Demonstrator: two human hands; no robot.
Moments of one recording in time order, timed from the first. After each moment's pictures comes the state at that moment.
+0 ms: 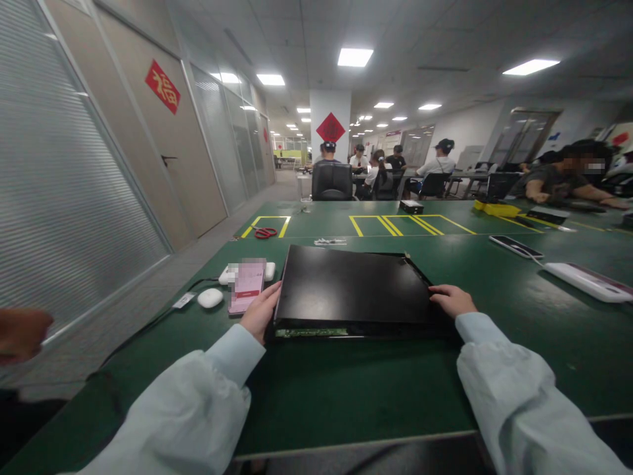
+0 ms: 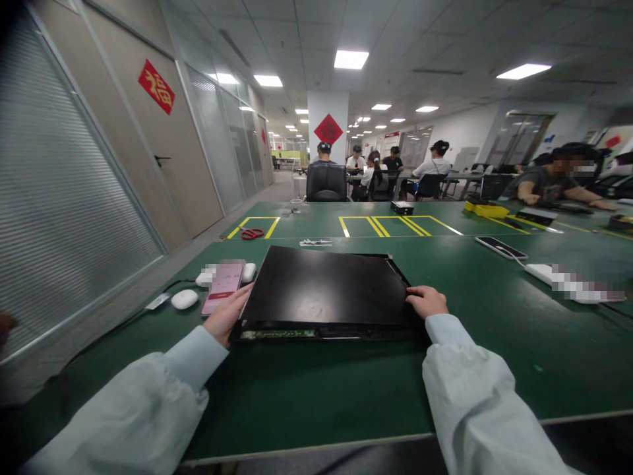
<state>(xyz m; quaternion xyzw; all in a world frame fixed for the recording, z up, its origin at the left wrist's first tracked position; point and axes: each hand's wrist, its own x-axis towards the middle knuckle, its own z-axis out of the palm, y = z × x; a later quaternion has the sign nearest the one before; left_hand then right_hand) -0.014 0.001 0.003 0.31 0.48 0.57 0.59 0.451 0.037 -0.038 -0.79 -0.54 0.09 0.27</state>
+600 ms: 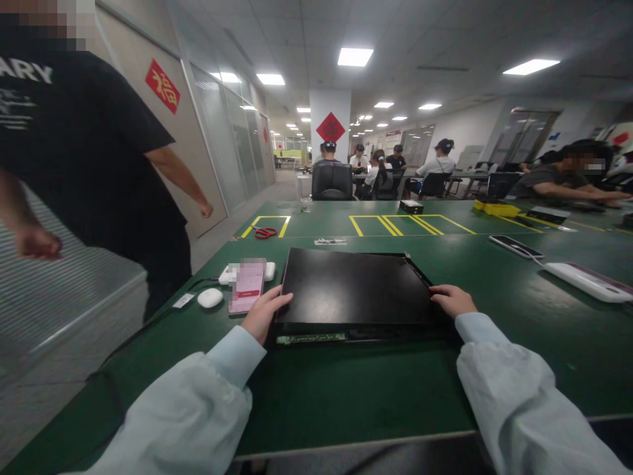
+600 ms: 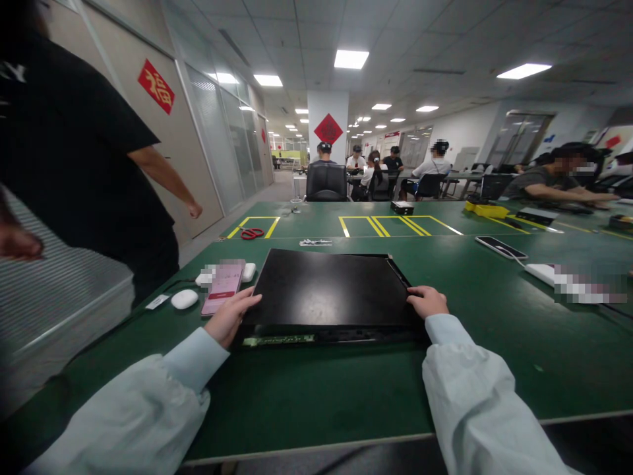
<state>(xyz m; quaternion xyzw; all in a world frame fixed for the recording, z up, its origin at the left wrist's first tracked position) -0.010 -0.005 0.007 0.37 0.48 0.55 0.57 0.456 0.038 -0.042 -0.79 -0.54 0.08 0.28</state>
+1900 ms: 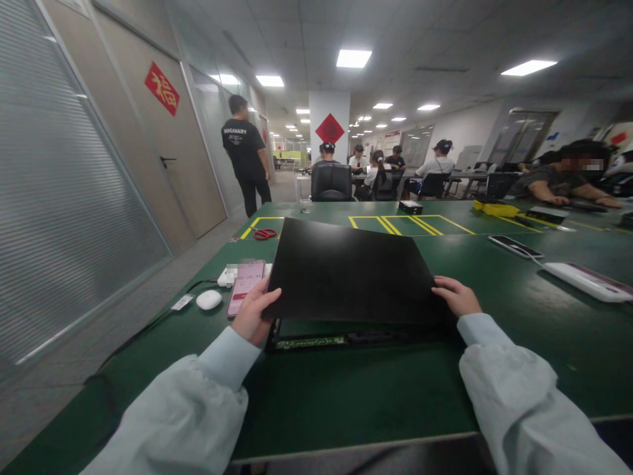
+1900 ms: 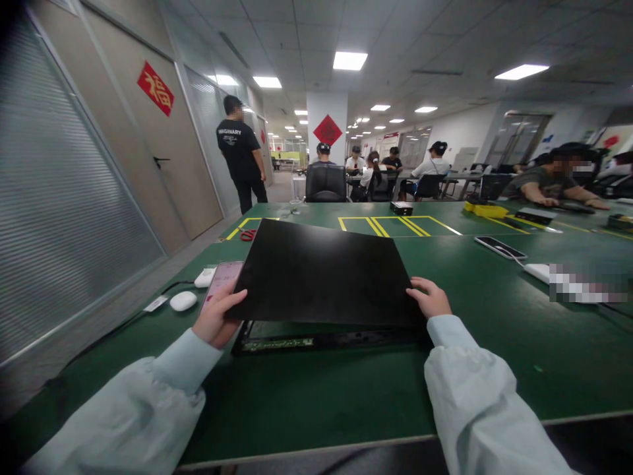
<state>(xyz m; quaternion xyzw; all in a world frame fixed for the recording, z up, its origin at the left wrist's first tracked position) -0.009 -0.015 0.024 0.38 0.33 0.62 0.59 0.453 0.035 -0.039 -0.65 -0.49 0.17 0.55</state>
